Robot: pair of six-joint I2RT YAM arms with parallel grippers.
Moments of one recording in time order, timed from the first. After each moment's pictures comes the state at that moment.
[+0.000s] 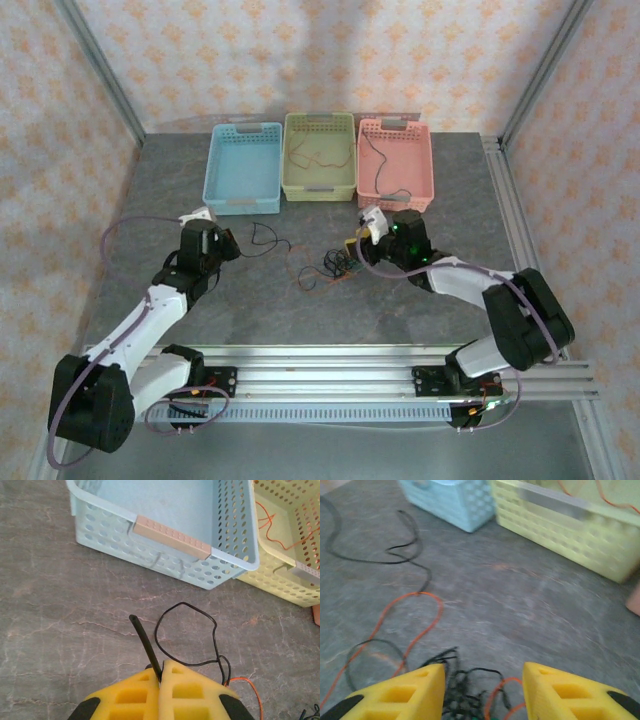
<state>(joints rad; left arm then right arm) -0.19 1.02 0.54 -0.14 -0.10 -0.57 0.47 1.43 0.61 0.30 -0.43 -0.11</state>
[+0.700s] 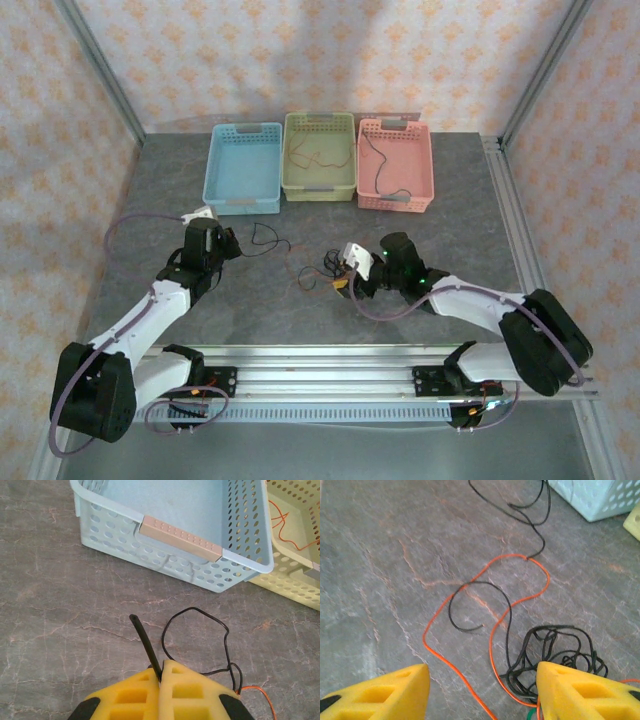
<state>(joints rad) -0.19 1.07 0.54 -0.11 -0.14 -0.57 0.62 1.31 0.50 0.18 -0.49 -0.40</state>
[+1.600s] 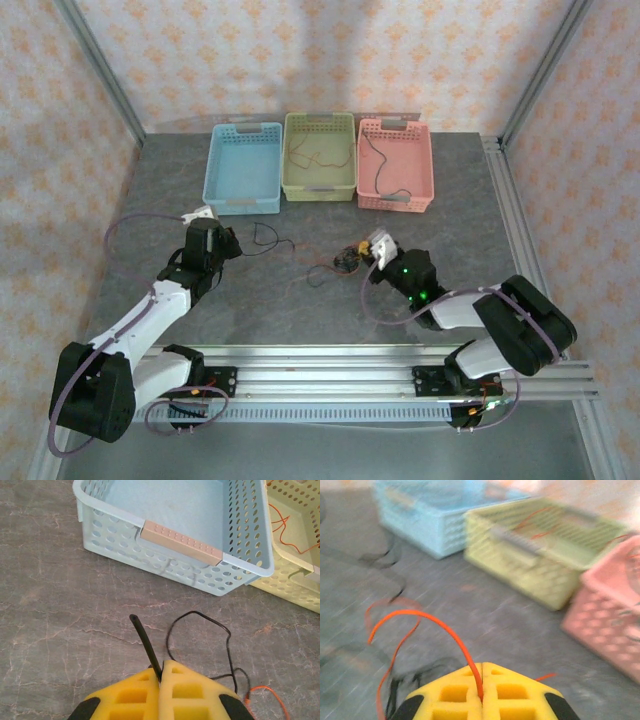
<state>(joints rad) -0.20 1.07 0.54 -0.10 -0.17 -0.57 0.55 1.43 0.25 0.99 -0.08 -0.19</state>
